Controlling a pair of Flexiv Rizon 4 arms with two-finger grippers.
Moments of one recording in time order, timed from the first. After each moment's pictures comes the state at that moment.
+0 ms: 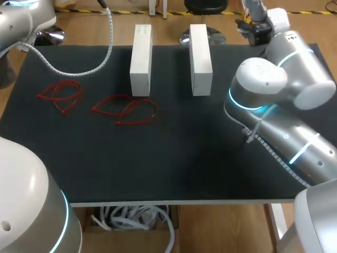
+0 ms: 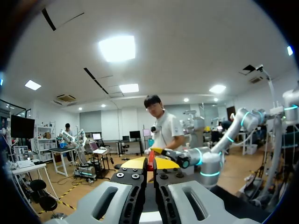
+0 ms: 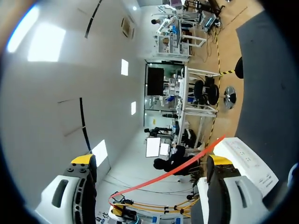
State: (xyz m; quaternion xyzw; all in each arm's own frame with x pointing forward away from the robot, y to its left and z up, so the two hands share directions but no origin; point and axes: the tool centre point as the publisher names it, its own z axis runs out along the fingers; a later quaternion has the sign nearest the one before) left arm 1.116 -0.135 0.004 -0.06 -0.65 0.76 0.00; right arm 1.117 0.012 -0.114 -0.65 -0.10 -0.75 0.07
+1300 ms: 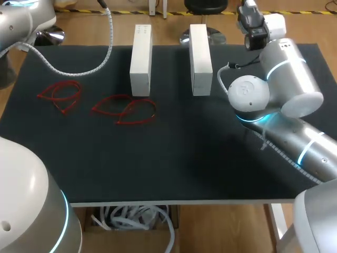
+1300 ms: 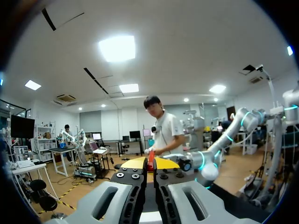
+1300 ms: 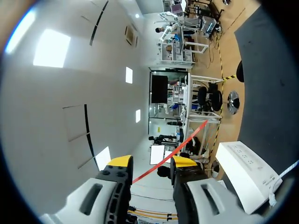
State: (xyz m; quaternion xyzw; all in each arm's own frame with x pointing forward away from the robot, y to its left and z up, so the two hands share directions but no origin) left arm 1.116 -0.135 0.004 -0.06 -0.65 0.76 0.00; right arm 1.114 0.008 -0.118 -0.64 -0.07 -0.76 0.05
